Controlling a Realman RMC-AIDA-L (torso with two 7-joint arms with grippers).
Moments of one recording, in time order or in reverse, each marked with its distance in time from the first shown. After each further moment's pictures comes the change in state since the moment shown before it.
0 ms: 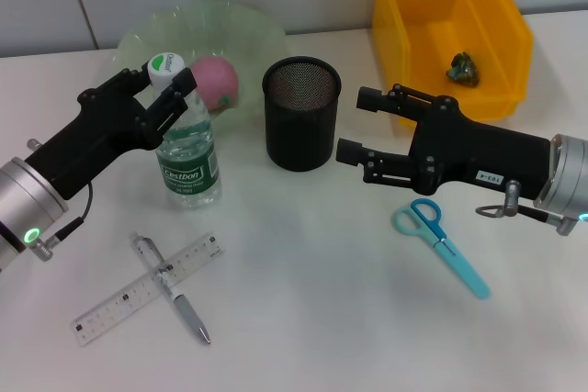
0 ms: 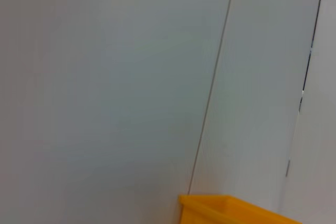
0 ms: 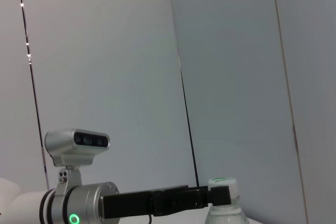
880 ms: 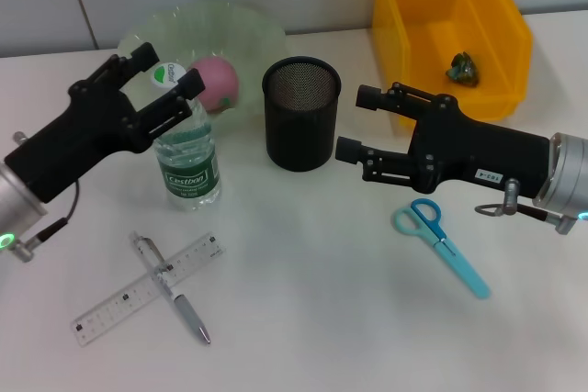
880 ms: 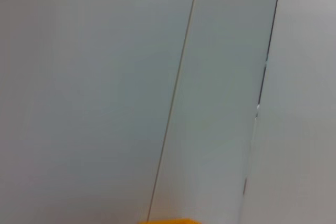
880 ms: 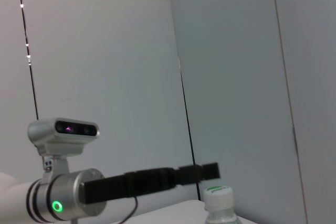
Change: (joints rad) left arm 0.086 0.011 0.080 0.167 0.017 0.076 -0.102; right arm 0.001 0.002 0.006 0.000 0.000 -0.002 0.000
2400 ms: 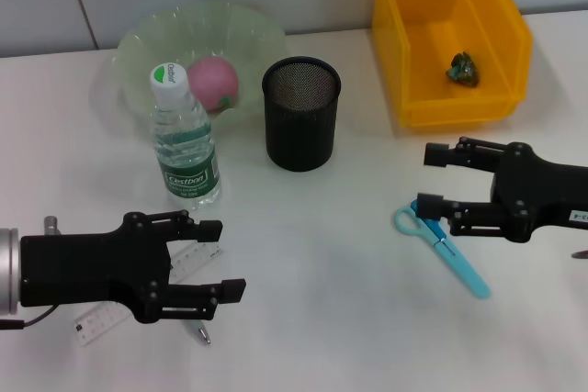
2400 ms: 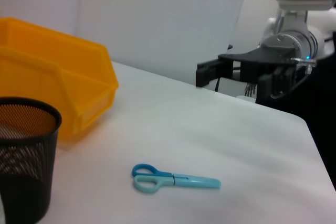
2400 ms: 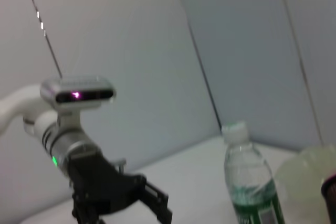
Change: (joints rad) left arm 0.165 0.001 0.005 0.688 0.806 0.211 -0.631; right arm -0.110 -0.059 0.073 -0.198 -0.192 -0.176 0.289
